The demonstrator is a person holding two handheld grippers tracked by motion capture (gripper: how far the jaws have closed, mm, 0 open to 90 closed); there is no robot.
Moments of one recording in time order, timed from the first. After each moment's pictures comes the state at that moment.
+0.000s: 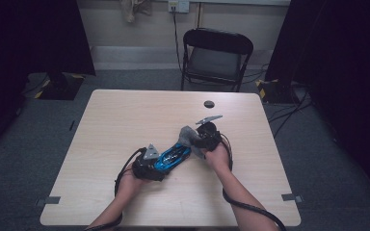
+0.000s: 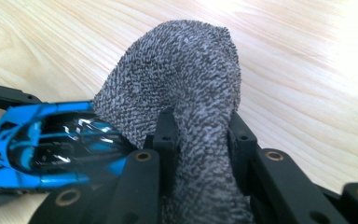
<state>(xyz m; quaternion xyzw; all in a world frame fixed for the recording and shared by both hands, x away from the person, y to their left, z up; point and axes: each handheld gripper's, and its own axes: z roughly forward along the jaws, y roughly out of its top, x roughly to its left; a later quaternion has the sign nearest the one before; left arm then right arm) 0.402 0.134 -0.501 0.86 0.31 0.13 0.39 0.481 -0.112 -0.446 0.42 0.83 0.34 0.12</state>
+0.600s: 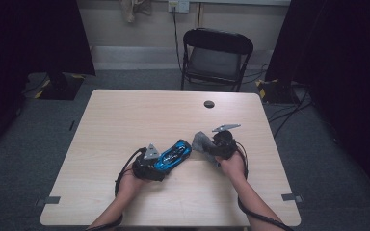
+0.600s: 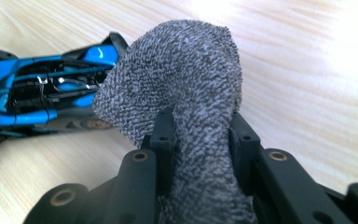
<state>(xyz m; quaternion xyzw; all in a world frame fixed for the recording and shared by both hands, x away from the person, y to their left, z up) 0.402 0.134 -0.501 0.86 0.31 0.13 0.38 0.458 -0.163 -0.460 0.44 0.82 0.35 0.12</state>
